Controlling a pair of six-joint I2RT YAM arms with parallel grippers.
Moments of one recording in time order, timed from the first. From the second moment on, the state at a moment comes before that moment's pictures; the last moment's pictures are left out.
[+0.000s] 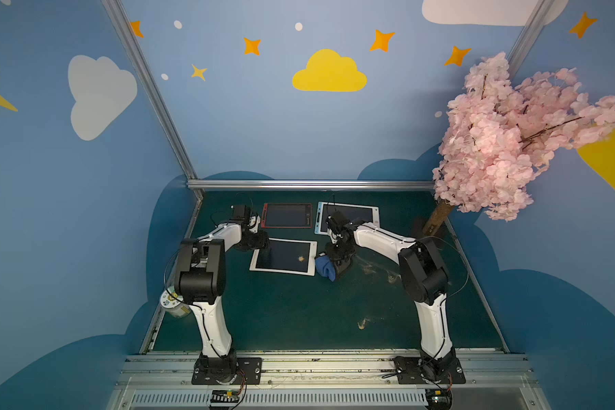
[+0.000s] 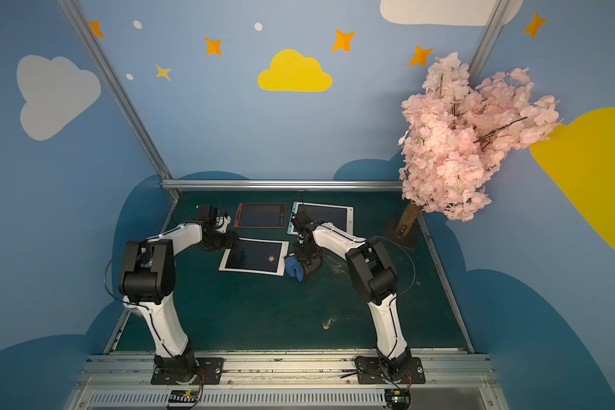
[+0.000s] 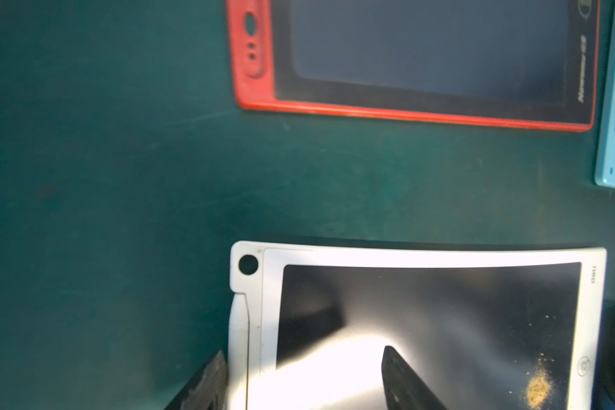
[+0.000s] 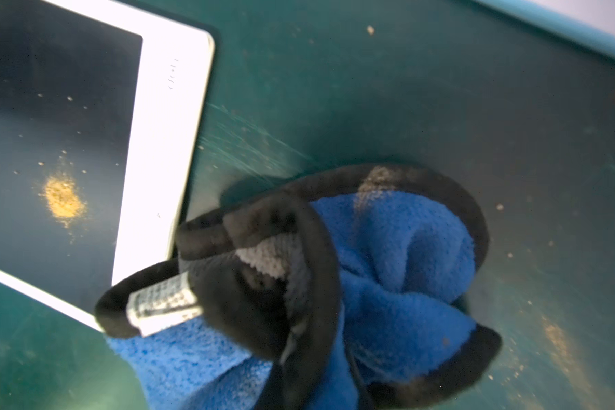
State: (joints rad) left arm -0.02 1.98 1.31 -0.50 0.25 -0.08; right arm 0.65 2.11 1.59 -0.81 -0.07 0.34
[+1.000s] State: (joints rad) left arm -0.30 1.81 1.20 -0.62 0.27 -0.15; right arm 0.58 1.85 1.22 -0.72 -0.07 0.34
